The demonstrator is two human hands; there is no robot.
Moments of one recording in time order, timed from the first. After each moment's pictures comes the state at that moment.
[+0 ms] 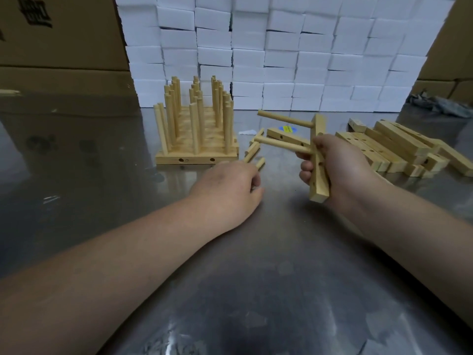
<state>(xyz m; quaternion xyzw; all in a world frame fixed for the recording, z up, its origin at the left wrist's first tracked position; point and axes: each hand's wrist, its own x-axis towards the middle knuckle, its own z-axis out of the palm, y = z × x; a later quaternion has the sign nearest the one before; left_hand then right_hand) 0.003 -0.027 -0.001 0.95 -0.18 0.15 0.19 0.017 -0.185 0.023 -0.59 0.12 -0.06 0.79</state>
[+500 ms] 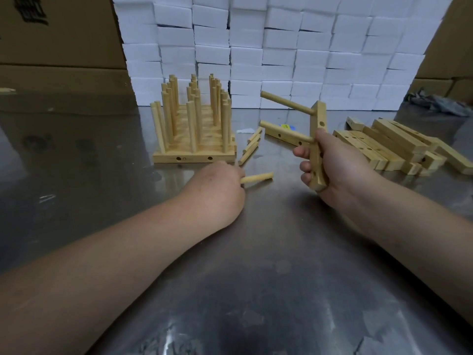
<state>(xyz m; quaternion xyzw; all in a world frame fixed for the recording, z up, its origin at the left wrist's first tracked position) 0.001 -0.024 0.009 0.98 -0.12 0.08 0.11 0.025 -0.191 0.018 -0.61 0.10 -0.05 0.79</state>
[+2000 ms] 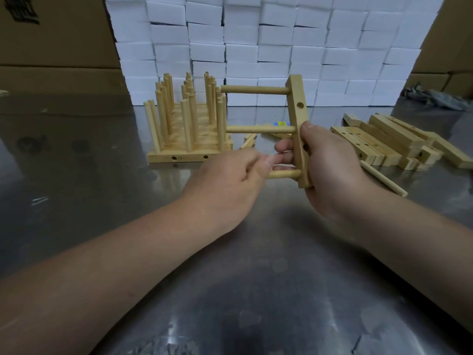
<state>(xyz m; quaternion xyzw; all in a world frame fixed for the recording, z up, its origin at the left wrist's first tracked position) -0.016 -0.028 0.004 0.87 -0.24 0.19 0.39 0.003 -0.169 0.021 -0.62 -0.03 -0.09 0.78</state>
